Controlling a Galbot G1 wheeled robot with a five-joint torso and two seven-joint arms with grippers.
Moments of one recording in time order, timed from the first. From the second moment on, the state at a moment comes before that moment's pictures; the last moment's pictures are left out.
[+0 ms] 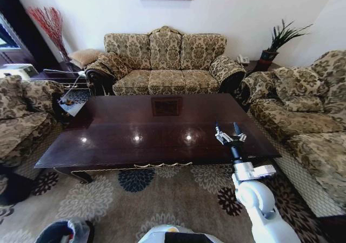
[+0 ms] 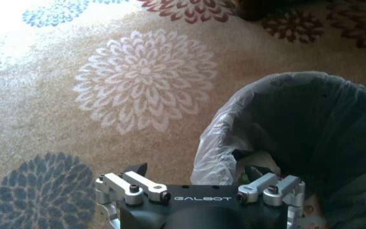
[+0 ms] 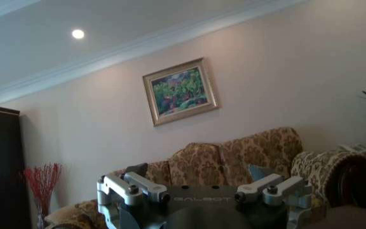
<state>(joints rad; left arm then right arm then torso) 1.50 -1.26 -1.27 -0.74 -0.85 0.03 -0.04 -1.41 1.24 0.54 2.18 0.58 0.11 0.00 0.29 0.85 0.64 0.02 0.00</state>
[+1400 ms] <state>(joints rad) 1.84 -1.41 -1.53 -2.18 -0.96 0.29 -0.10 -1.41 1.24 0.53 2.19 0.58 0.11 0.00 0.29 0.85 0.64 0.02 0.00</state>
